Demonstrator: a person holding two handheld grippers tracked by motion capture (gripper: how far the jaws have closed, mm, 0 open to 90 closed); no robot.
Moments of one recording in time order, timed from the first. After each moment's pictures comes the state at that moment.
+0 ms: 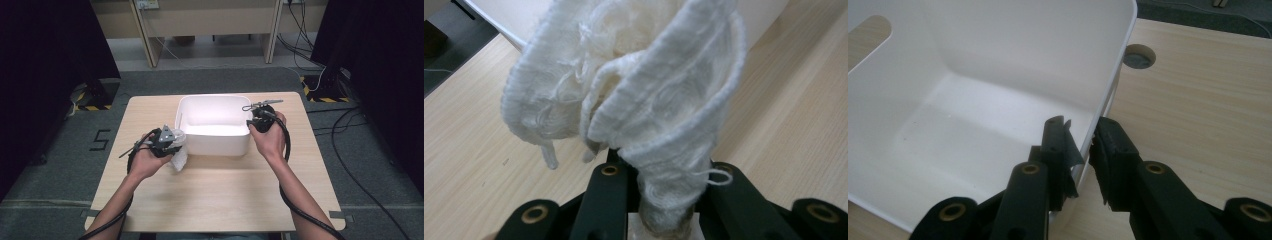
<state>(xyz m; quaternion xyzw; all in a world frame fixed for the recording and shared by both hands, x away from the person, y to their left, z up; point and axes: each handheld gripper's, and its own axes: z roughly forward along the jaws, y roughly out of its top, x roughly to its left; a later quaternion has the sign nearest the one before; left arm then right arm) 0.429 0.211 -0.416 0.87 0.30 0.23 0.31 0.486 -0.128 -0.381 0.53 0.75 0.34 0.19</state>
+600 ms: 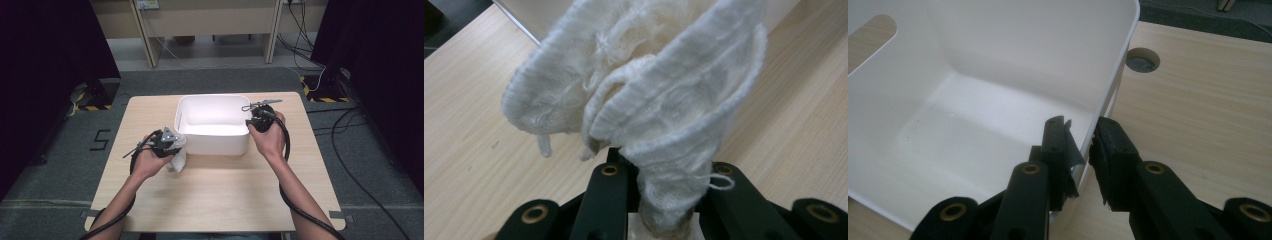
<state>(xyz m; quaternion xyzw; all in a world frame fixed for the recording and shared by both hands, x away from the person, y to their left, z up) 0.440 0.213 -0.439 0.87 0.32 0.21 0.30 0.488 -0.127 -0.381 0.53 0.75 0.35 0.19</state>
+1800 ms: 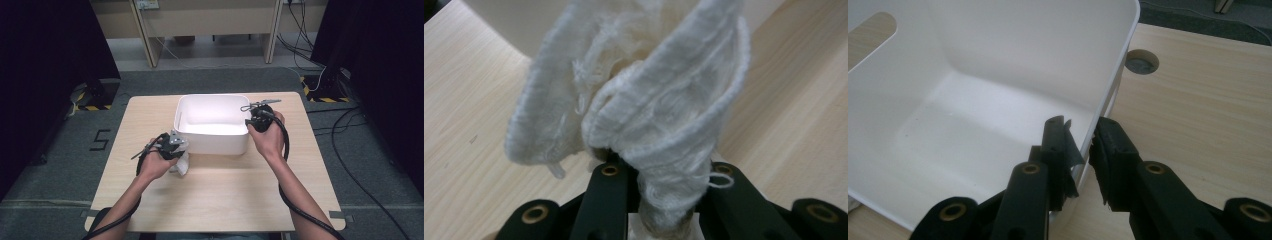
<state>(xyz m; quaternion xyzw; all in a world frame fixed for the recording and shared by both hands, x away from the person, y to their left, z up) 0.443 0.196 -0.455 0.88 0.32 0.21 0.27 0.488 -0.125 -0.381 0.52 0.75 0.34 0.20</state>
